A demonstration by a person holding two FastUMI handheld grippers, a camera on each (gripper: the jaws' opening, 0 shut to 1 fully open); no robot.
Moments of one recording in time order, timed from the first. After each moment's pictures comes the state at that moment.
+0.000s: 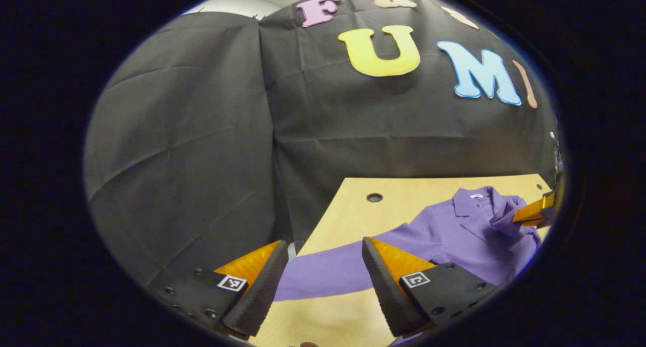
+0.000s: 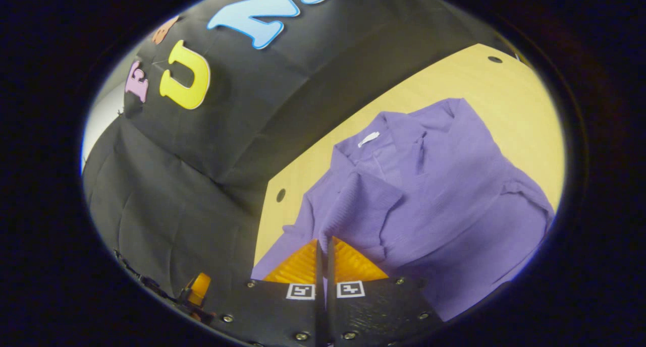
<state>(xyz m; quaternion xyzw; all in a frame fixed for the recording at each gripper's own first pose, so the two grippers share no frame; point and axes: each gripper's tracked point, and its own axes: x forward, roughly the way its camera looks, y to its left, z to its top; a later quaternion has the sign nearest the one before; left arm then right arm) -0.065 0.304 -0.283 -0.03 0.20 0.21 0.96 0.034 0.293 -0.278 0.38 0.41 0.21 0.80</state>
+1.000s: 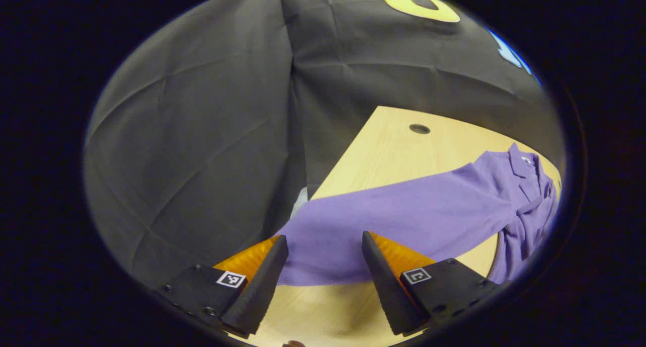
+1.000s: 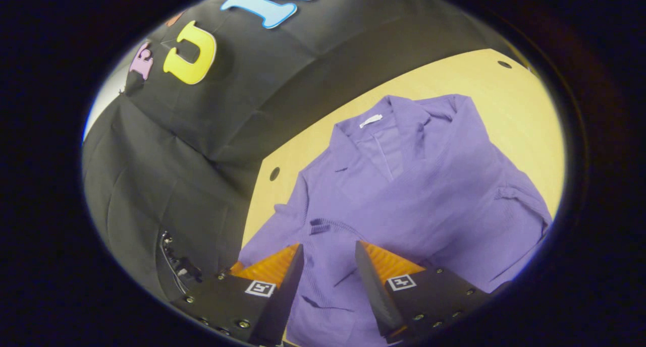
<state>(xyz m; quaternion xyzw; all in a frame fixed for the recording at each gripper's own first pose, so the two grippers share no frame) -0.055 0.360 -0.469 -0.11 0.36 0.27 0.89 0.017 0.294 -0.300 0.31 0.43 0.22 0.82</state>
